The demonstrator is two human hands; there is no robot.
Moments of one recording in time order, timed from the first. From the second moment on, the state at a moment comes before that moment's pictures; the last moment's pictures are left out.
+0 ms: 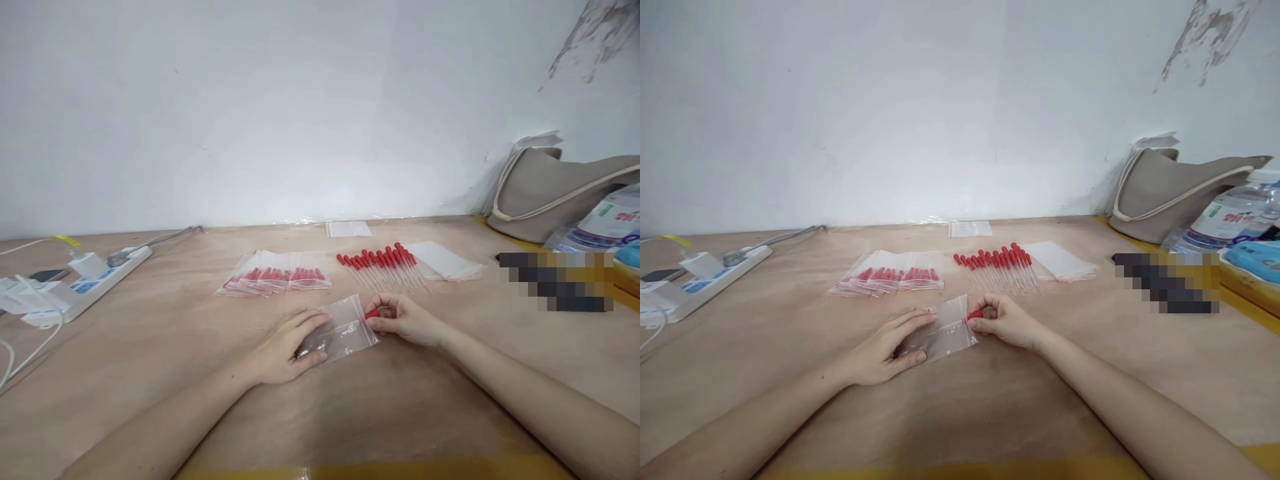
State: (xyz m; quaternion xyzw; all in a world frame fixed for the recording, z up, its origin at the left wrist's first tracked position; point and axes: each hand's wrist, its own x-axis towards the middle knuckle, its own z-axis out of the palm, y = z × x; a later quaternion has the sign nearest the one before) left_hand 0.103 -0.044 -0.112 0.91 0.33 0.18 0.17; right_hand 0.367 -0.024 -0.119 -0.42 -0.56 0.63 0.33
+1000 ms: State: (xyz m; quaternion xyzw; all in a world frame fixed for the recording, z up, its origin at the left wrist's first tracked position) left_hand 0.105 -0.038 -0.110 0.91 0.31 0.19 0.18; right_hand 0.365 -0.029 -0.118 -0.45 -0.54 0.64 0.30
